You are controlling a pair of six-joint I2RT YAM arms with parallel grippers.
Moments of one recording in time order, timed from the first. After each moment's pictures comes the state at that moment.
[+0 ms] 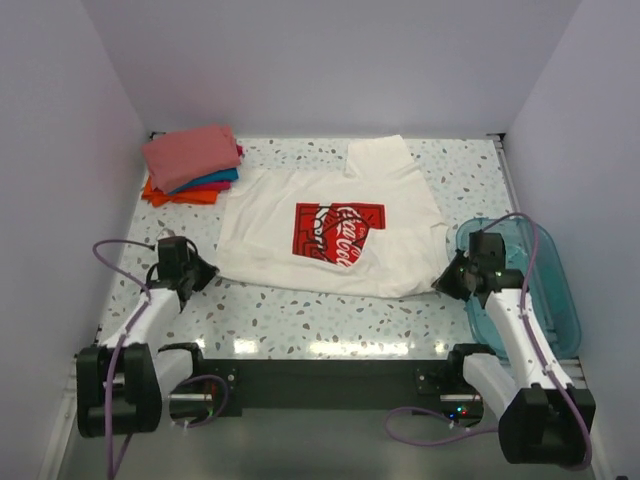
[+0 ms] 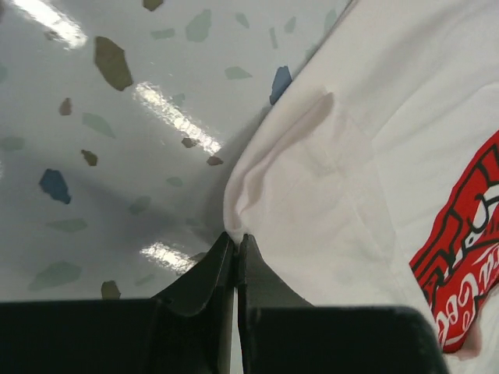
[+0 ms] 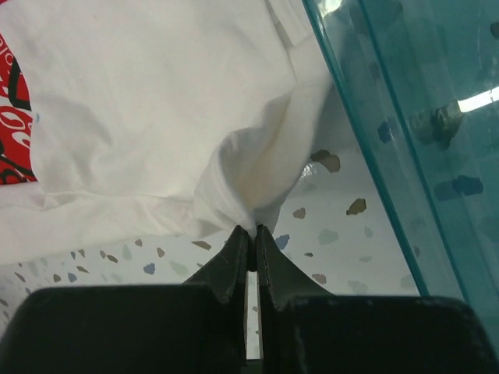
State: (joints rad) left arm 0.09 1.13 0.39 -0.11 0.06 -0.79; right arm -0.03 0.94 0.61 -0.70 -0.10 0.60
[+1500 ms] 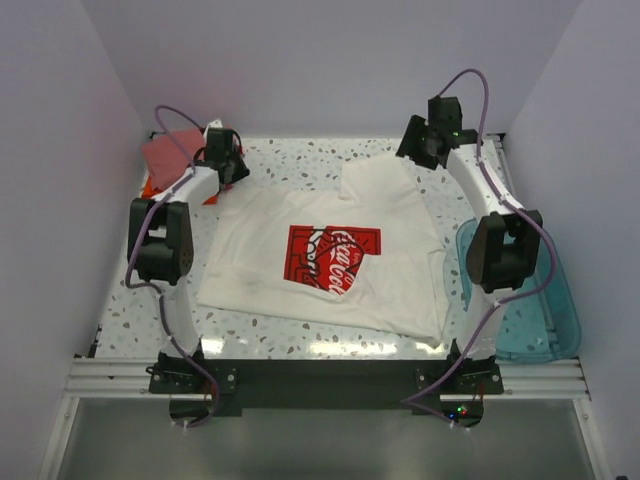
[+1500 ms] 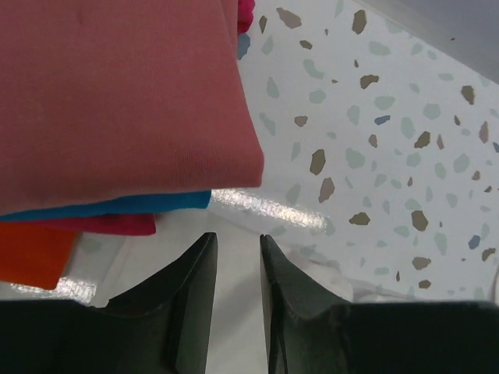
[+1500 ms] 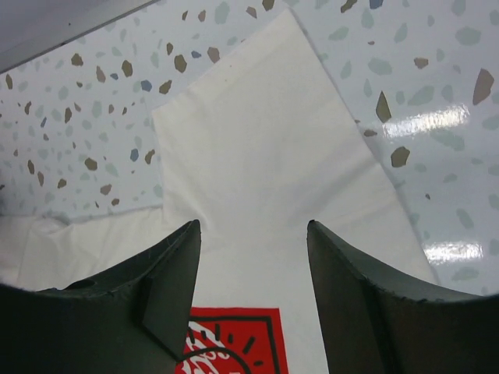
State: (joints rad) left arm -0.11 2.01 1.50 -0.18 -0.14 -0.53; right arm 0.14 1.94 1.80 -0.61 0.01 0.48
